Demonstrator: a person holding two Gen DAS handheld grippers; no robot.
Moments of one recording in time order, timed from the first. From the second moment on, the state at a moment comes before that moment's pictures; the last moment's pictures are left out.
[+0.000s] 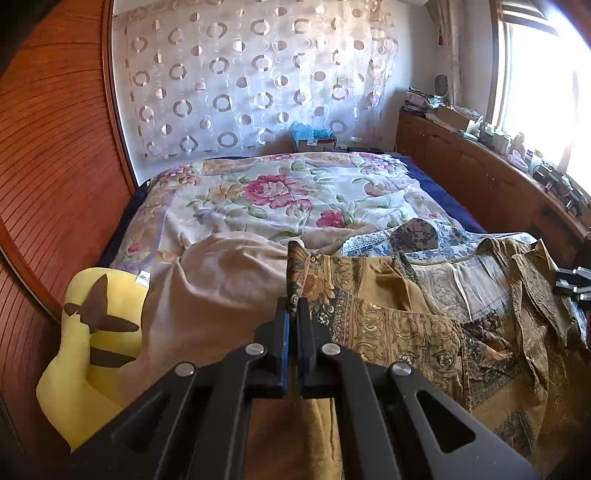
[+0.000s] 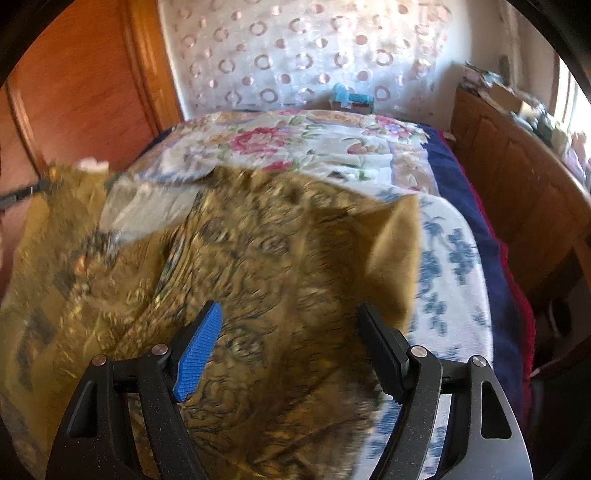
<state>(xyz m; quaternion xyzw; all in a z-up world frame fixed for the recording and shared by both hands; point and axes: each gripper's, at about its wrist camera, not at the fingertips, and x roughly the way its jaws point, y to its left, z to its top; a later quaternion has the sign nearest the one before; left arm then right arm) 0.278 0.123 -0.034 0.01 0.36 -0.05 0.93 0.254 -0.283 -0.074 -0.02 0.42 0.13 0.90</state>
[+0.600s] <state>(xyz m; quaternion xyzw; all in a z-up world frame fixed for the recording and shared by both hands) 0.266 0.110 -0.026 0.01 0.34 -0.07 0.94 0.316 -0.339 -0.075 0.03 0.44 0.10 0.89</state>
